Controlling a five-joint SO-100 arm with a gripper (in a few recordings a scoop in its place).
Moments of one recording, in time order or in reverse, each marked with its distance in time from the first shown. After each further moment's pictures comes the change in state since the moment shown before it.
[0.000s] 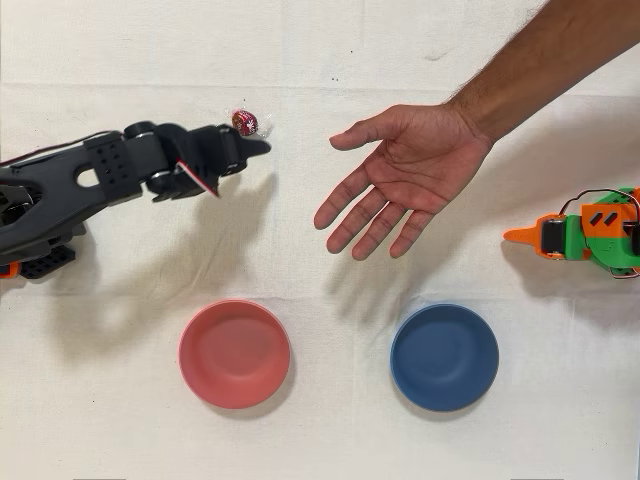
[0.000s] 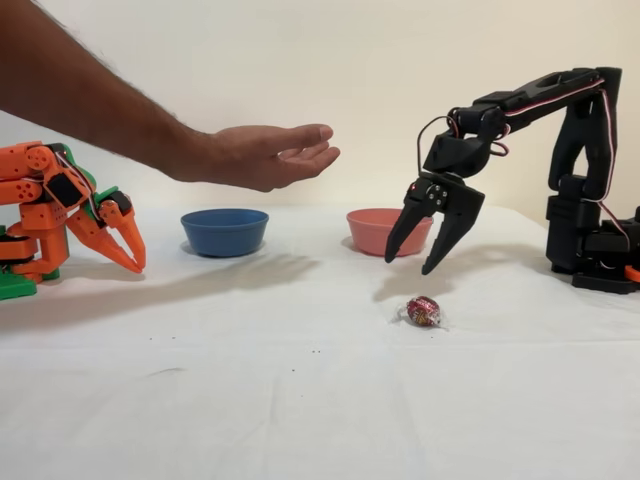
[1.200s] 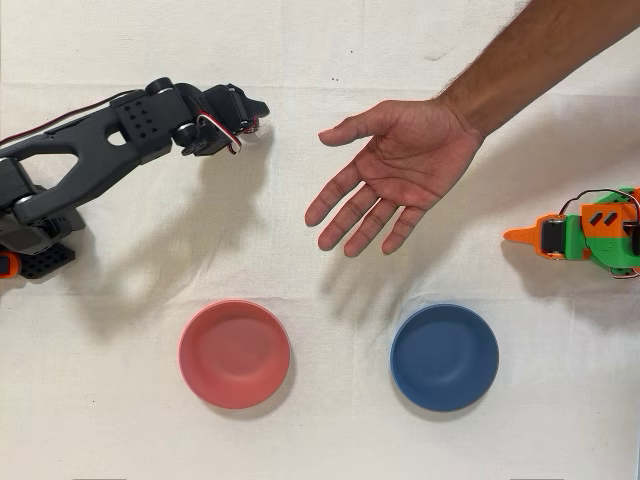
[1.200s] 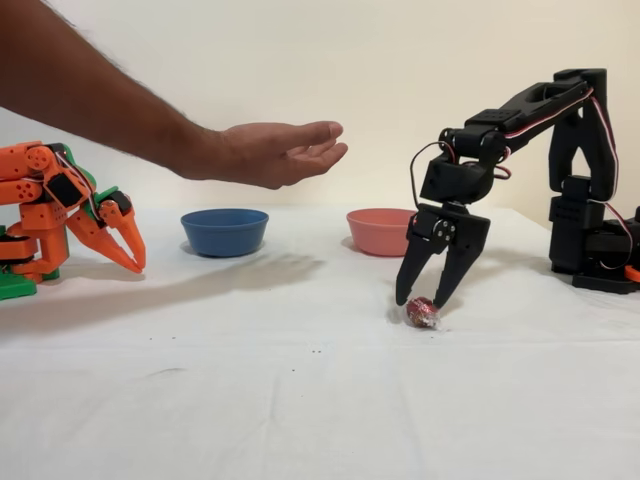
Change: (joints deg) arm -7.6 -15.6 -12.2 3.6 0.0
